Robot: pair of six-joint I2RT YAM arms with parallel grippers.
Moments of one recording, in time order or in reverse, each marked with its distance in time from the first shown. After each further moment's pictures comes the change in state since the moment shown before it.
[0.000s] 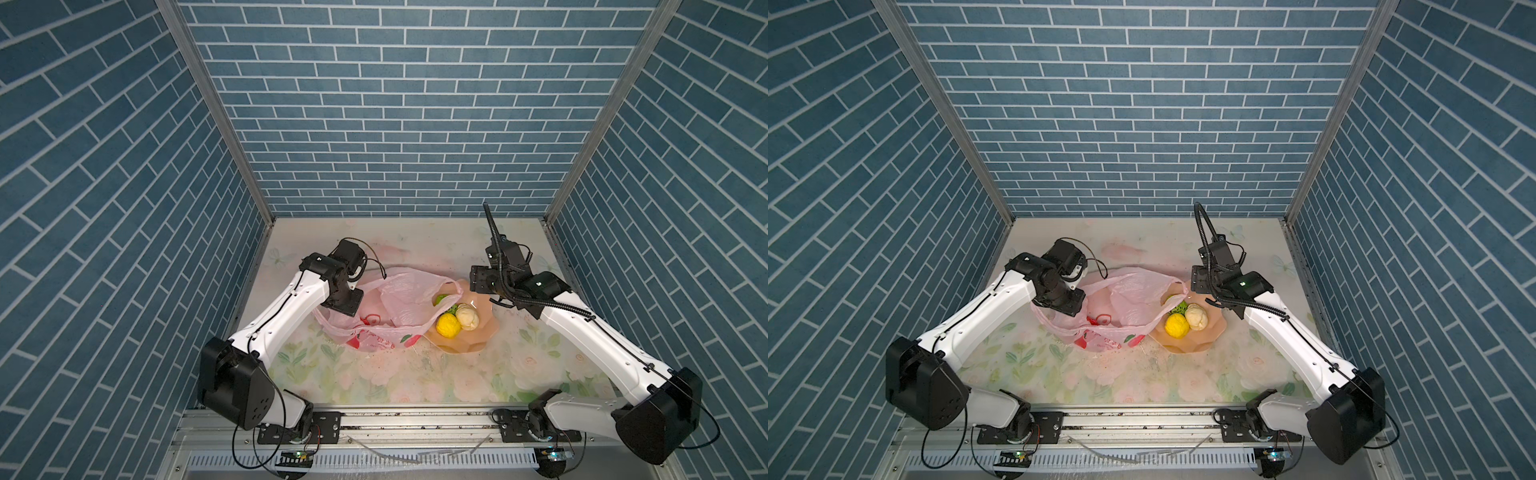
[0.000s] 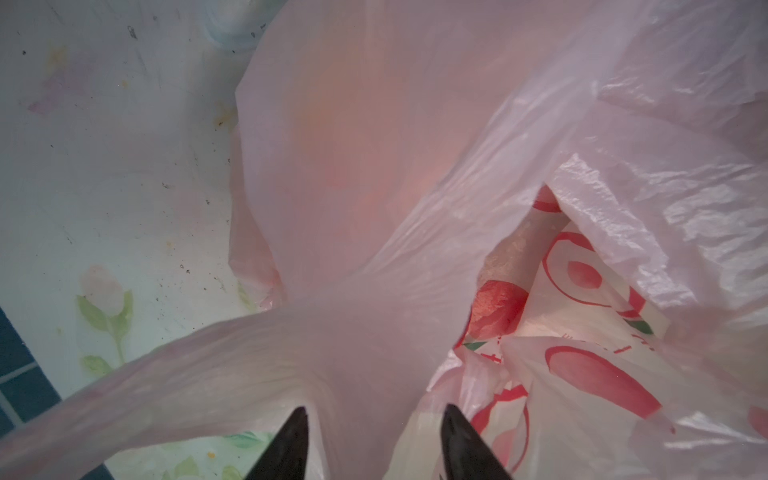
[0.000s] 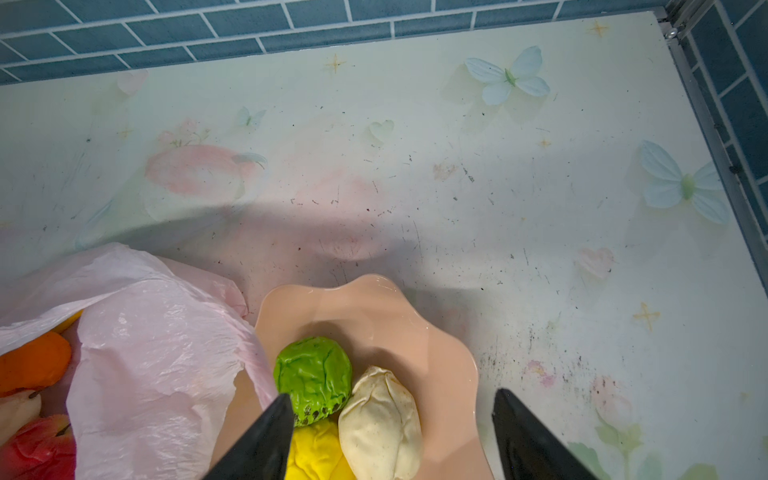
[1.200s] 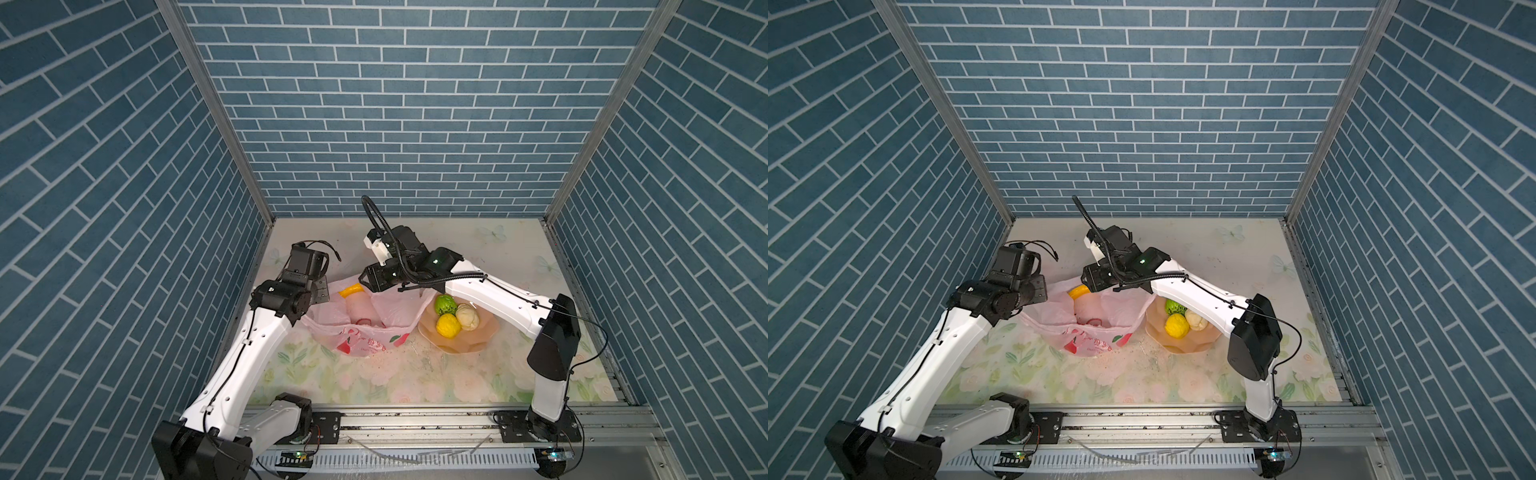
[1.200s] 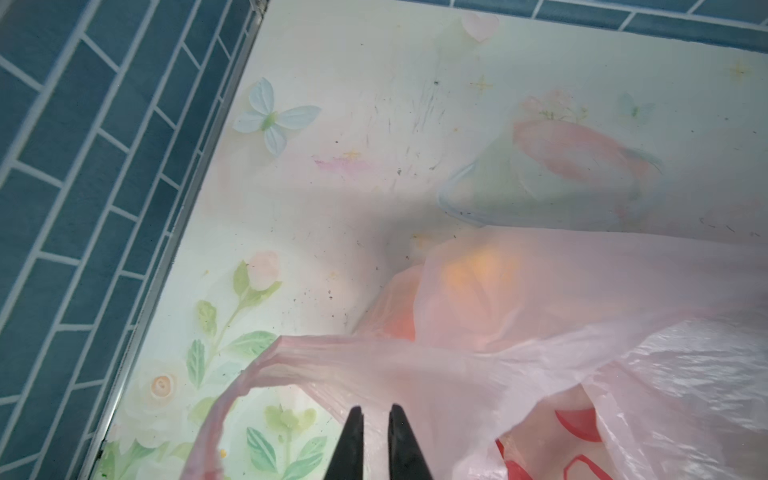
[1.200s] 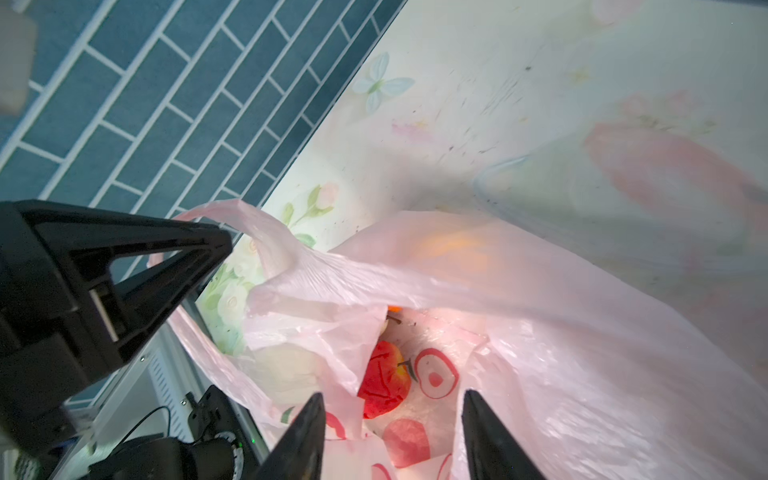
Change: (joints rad) left arm 0.172 -0.344 -0.139 0.200 -0.198 -0.304; right arm 0.422 0.658 0.669 0.093 -0.465 -0.052
